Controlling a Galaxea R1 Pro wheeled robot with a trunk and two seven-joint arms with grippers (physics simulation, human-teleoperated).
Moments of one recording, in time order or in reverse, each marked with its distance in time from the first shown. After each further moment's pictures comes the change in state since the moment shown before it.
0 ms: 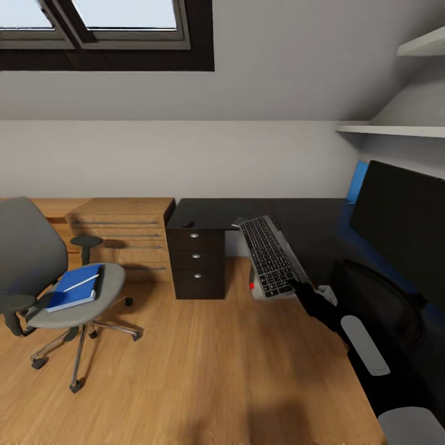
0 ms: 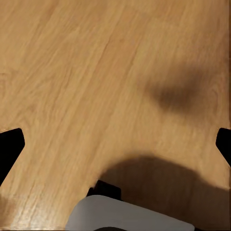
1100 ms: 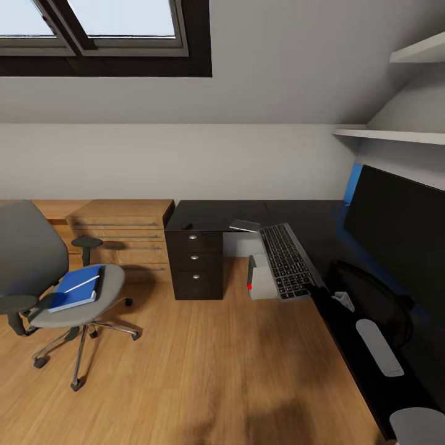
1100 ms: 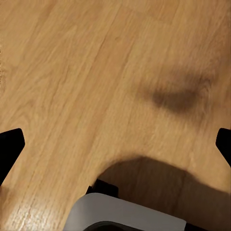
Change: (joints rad) left arm 0.000 -0.002 0.000 0.000 -0.001 0.000 -0.003; right arm 0.002 -0.030 -0.100 0.067 0.000 -0.001 0.000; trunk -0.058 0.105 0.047
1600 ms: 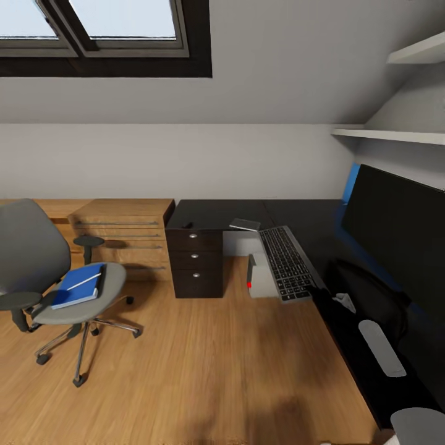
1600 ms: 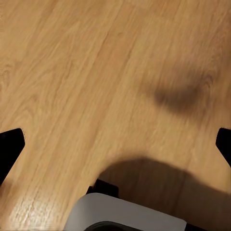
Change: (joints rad) left arm 0.000 0.000 0.001 0.000 0.002 0.000 0.001; right arm 0.000 0.001 -0.026 0.013 -0.004 0.036 0.002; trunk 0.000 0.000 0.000
